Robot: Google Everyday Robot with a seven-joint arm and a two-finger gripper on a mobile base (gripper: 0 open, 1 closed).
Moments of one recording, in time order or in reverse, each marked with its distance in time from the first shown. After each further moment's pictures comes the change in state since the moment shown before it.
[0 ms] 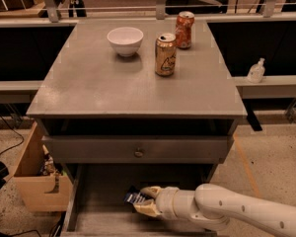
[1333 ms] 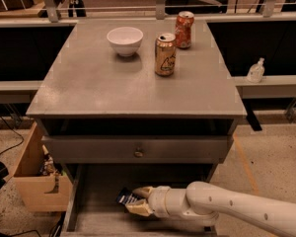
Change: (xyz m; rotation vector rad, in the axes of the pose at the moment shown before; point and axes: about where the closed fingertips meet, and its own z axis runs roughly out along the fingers) arm 0.002 0.004 0.038 -0.067 -0.031 0.016
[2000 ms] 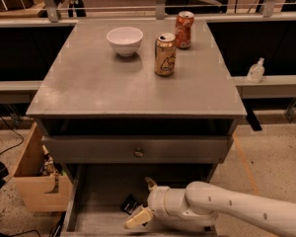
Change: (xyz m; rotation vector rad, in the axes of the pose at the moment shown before) arm -0.001 0.002 0.002 -0.005 0.000 -0.001
